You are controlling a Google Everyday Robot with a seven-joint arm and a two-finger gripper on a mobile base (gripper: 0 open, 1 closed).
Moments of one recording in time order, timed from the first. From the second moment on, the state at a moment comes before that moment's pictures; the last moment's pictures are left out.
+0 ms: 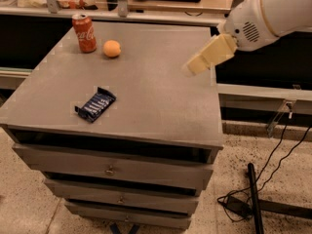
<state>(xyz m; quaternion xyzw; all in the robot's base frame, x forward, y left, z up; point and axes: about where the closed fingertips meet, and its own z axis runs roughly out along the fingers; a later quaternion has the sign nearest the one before) 0.550 -0.111 0.981 -0.45 0.80 0.16 0.37</state>
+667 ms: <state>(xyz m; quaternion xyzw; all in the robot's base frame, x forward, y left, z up) 0.598 -0.086 0.978 -0.40 0.80 0.16 0.41</state>
